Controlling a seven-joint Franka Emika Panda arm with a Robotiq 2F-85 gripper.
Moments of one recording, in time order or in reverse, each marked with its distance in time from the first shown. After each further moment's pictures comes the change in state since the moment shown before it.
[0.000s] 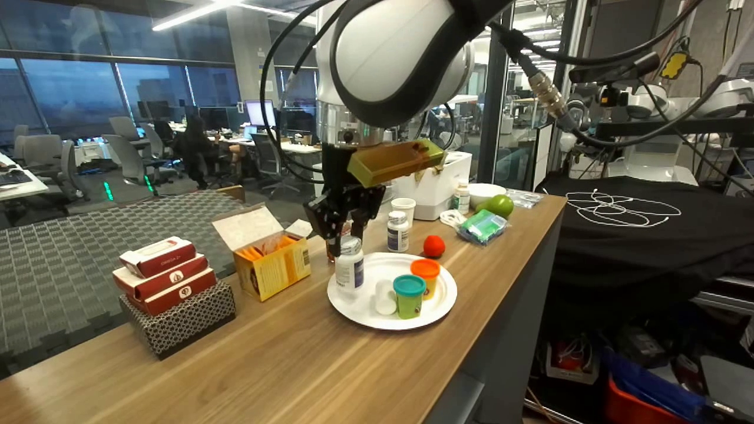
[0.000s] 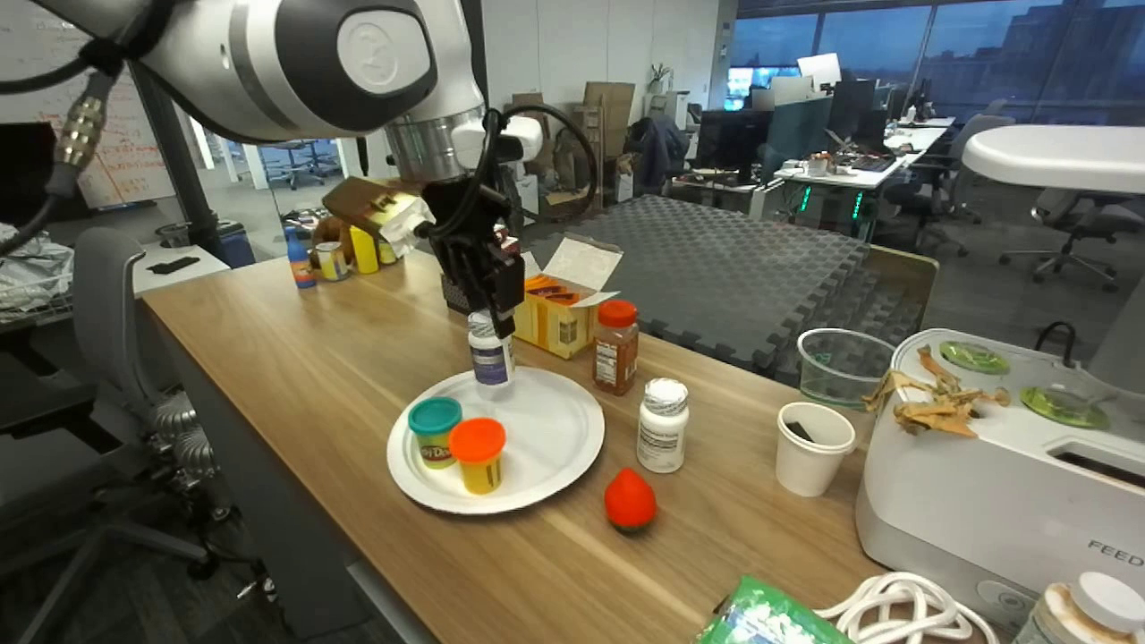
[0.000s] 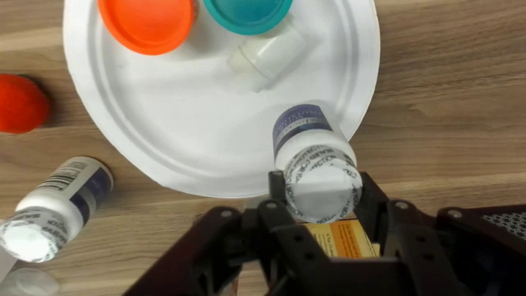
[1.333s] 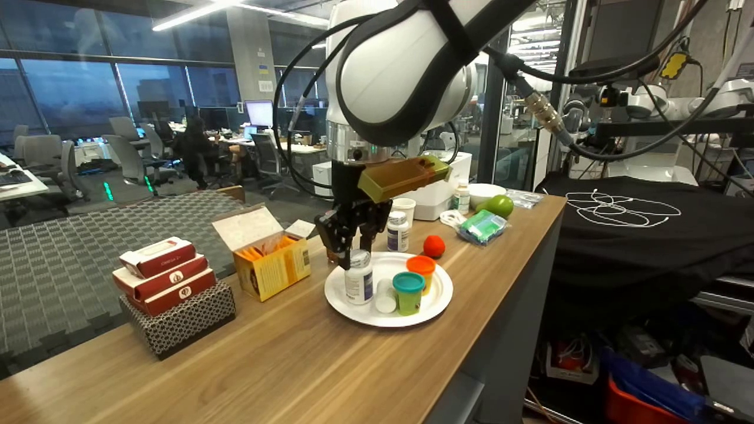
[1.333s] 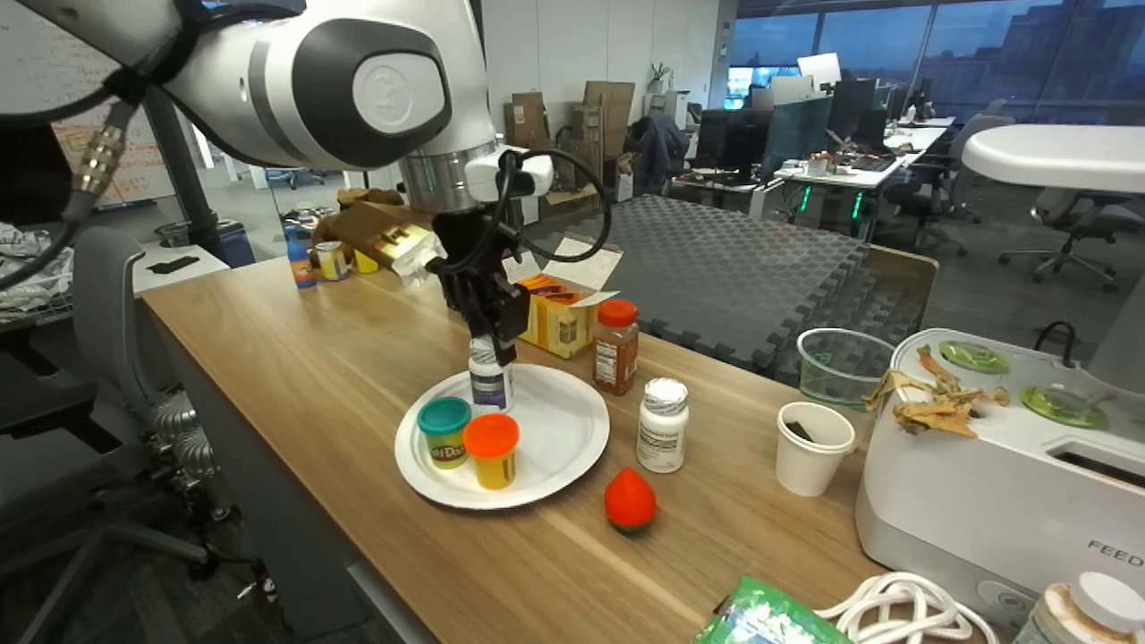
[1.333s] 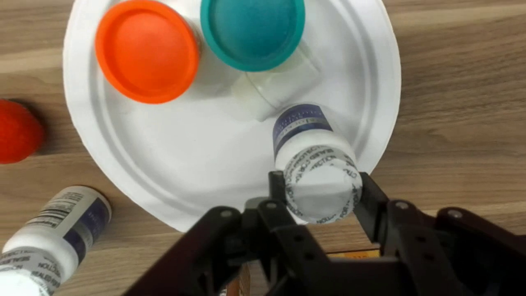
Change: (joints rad) arm -0.007 0.025 -0.015 -0.016 0.044 0.005 -0.047
